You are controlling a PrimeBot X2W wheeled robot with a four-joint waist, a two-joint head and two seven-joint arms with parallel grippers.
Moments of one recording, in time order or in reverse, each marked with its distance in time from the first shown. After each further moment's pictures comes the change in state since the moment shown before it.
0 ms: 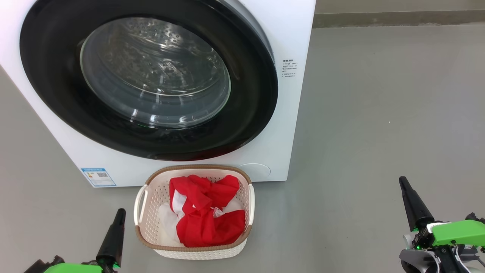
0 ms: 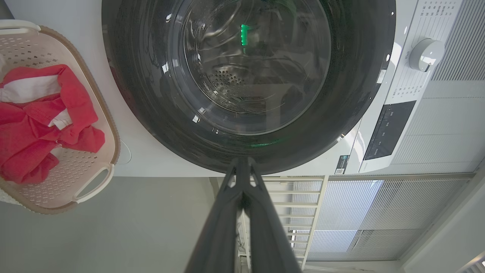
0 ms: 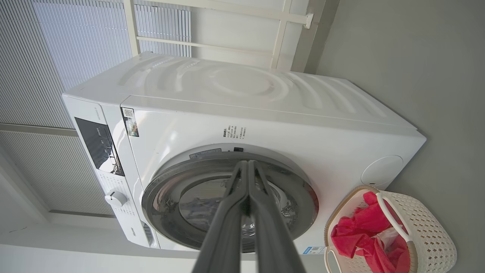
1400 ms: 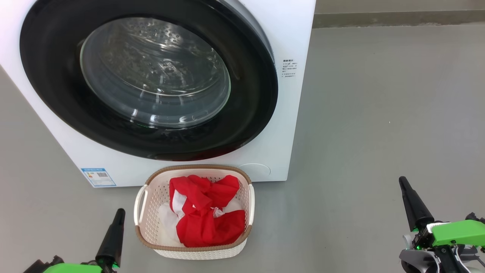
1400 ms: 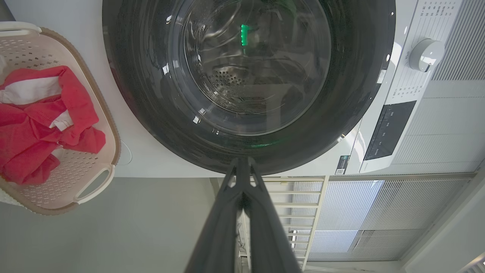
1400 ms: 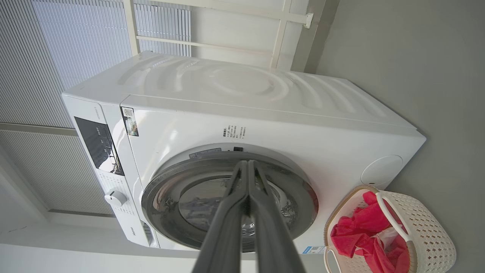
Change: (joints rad) left arm 0.000 -0.003 0.007 0.001 0.007 0.000 0.004; right arm 0.000 0.002 -0.003 0.000 -0.004 0.000 0.004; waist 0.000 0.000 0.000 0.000
